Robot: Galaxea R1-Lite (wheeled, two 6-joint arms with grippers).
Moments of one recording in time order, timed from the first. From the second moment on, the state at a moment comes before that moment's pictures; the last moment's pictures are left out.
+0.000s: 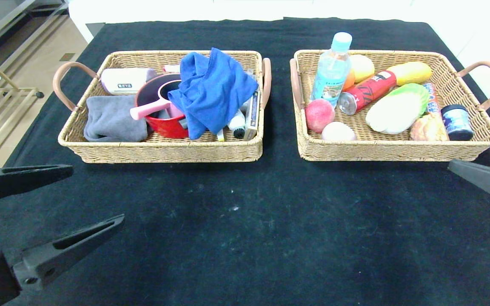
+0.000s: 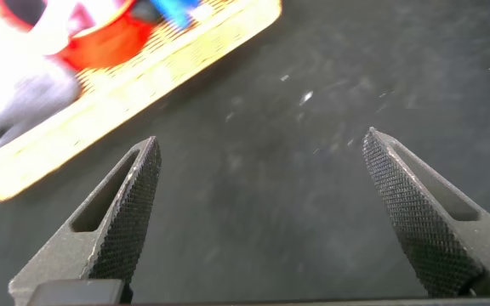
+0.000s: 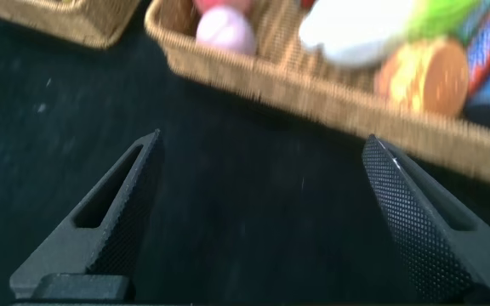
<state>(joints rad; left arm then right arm) -0.46 0.93 -0.77 0.03 -0.03 0.26 0.20 1.03 -0.74 -0.17 0.20 -0.06</state>
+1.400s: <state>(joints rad) -0.03 0.24 -0.55 0.30 -0.01 0.27 -0.01 0.15 -0.47 0.24 0.09 -0.05</state>
